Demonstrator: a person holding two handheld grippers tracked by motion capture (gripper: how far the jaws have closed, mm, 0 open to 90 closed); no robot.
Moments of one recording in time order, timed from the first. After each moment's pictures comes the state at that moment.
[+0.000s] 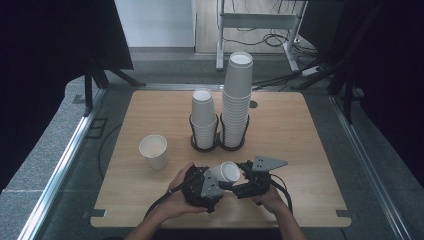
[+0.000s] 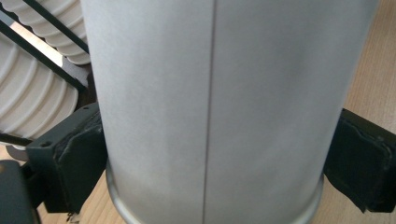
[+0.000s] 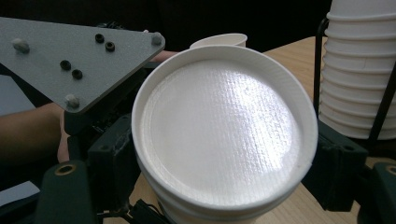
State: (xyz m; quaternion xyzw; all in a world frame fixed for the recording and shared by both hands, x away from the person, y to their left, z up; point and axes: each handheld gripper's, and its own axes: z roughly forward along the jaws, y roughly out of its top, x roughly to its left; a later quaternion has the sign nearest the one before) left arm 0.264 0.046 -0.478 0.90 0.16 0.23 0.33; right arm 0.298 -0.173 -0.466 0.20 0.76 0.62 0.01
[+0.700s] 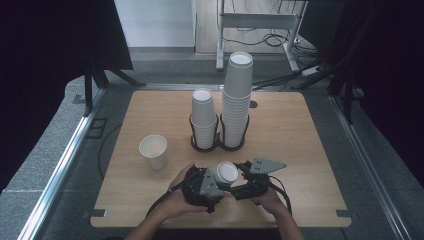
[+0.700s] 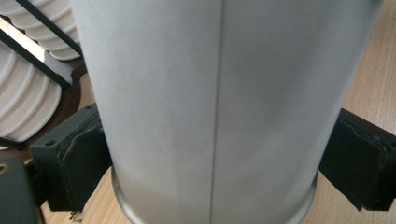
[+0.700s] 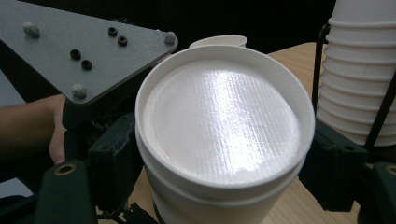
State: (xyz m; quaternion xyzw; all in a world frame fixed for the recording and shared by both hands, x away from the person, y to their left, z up) left arm 0.267 0.048 -0.480 0.90 0.17 0.20 0.35; right arm 0.295 -0.169 -0.468 0.19 0.76 0.62 0.04
